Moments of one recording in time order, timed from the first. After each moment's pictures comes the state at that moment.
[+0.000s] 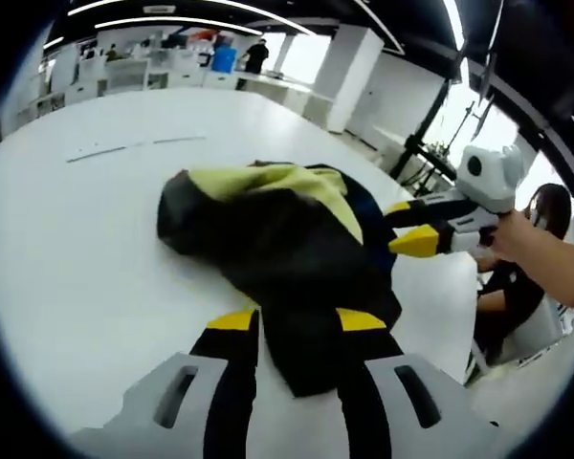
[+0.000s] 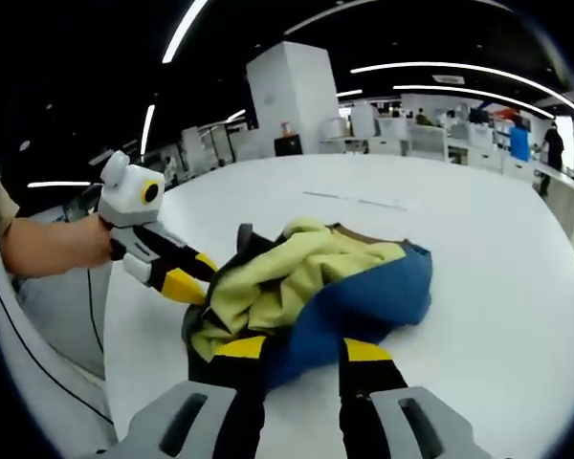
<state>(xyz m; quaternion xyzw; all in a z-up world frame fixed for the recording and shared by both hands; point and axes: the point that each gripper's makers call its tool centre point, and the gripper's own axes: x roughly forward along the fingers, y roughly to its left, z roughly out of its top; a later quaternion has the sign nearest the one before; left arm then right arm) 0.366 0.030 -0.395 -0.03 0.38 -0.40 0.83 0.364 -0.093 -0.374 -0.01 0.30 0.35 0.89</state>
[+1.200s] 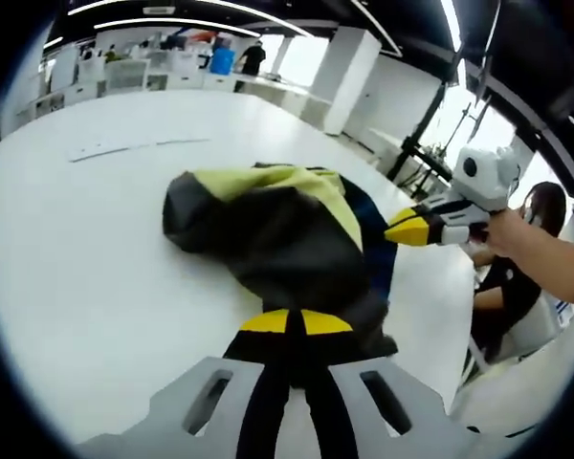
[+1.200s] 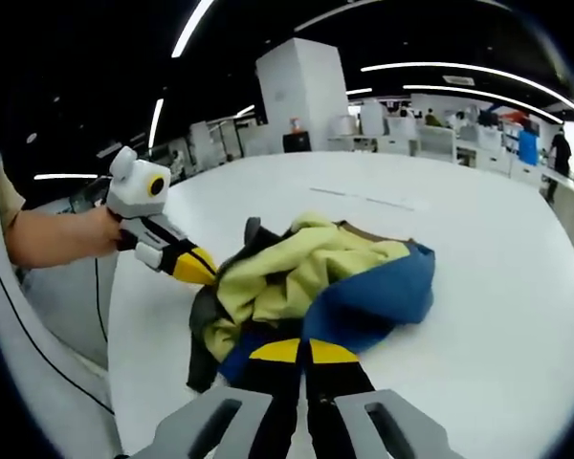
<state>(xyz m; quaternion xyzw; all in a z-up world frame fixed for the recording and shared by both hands) 0.362 0.038 -0.385 -0.03 0.36 -0.41 0.84 0.357 -0.096 -0.373 -0.02 0.30 0.37 0.88</state>
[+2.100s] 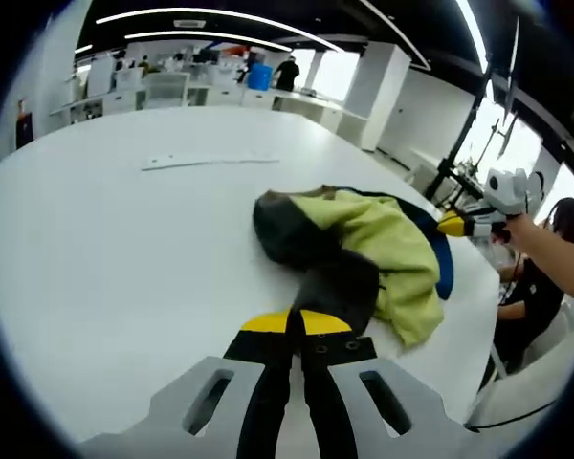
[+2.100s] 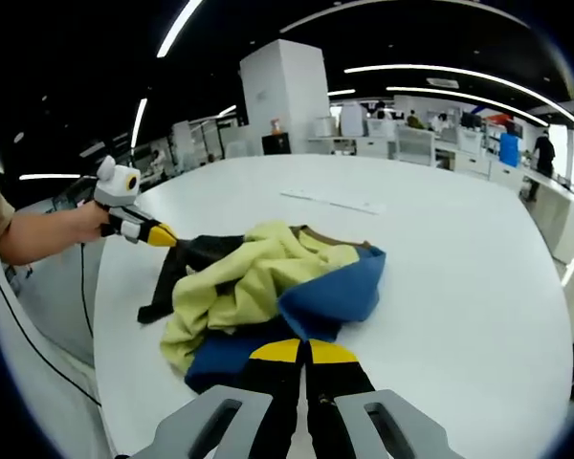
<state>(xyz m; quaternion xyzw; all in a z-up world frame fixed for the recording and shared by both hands) 0.397 0.135 -0.369 -0.03 0.34 -0.33 0.88 0.375 -0.147 -0.360 -0.04 0.30 0.32 0.90</state>
